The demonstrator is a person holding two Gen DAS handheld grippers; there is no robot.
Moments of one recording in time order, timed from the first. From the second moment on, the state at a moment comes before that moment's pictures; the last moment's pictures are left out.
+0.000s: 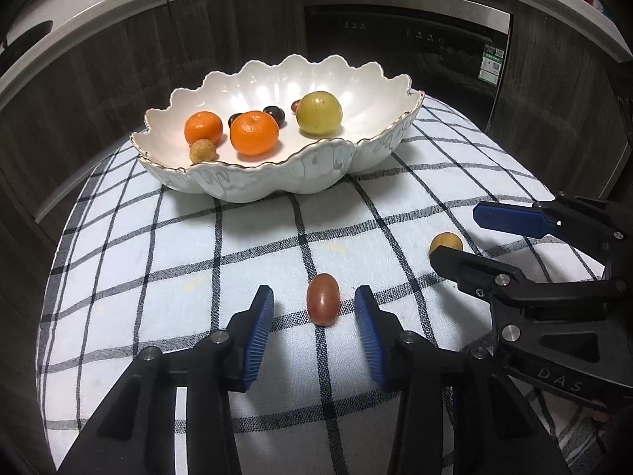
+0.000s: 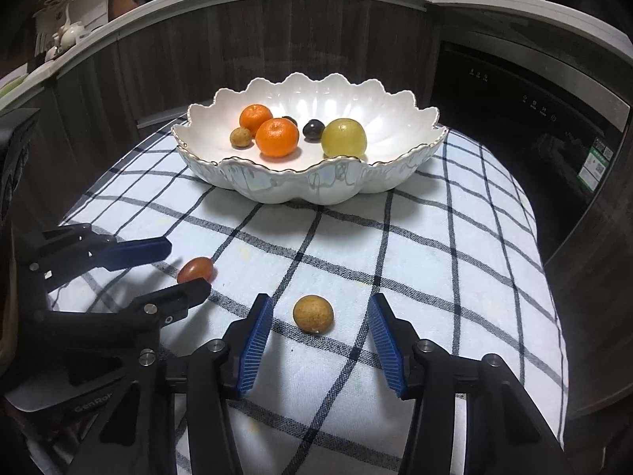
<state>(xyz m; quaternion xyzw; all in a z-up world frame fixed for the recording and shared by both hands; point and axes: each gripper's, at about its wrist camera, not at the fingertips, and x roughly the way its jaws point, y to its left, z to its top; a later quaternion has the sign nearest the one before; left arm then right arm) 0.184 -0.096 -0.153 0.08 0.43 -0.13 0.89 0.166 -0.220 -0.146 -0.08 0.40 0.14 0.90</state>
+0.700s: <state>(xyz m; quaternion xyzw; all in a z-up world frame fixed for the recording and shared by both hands) 0.188 -0.099 -0.161 0.07 0.44 -0.14 0.89 0.177 -0.221 -0.163 -0.05 0.43 0.15 0.89</state>
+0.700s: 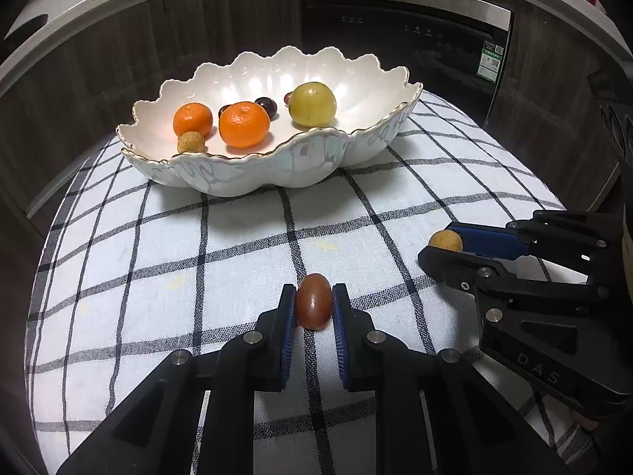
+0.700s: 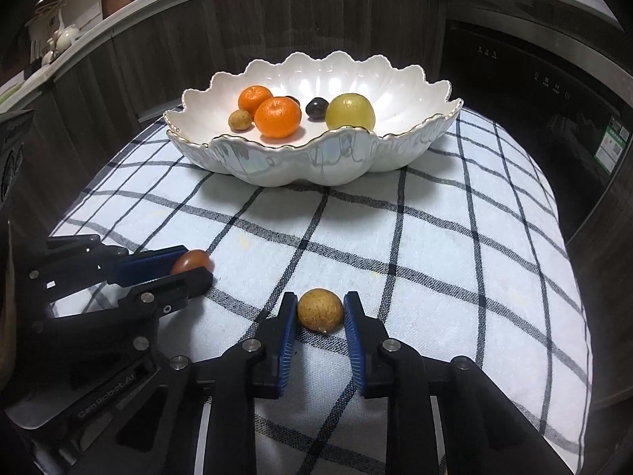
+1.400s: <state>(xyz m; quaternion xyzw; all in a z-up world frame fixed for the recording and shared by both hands) 0.177 -0.093 -0.133 0.06 0.42 -0.14 0.90 0.167 -0.223 -0.137 -0.04 0.42 0.15 0.90</state>
